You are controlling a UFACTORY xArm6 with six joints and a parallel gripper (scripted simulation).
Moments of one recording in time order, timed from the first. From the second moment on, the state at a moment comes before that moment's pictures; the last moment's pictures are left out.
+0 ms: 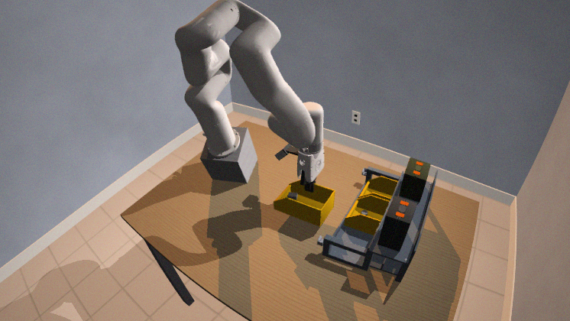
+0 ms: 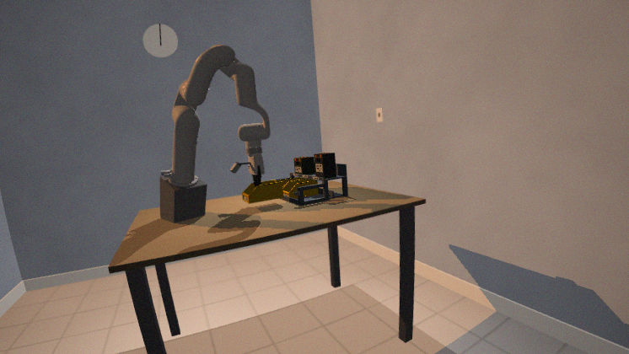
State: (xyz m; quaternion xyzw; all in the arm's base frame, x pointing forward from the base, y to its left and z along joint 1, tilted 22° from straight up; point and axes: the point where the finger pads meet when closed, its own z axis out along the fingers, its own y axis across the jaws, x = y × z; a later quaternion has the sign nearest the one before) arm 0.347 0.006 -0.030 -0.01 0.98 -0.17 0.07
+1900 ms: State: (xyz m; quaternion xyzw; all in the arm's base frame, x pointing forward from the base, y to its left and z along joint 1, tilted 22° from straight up) arm 0.345 -0.043 -0.014 -0.01 0.98 -0.17 0.07
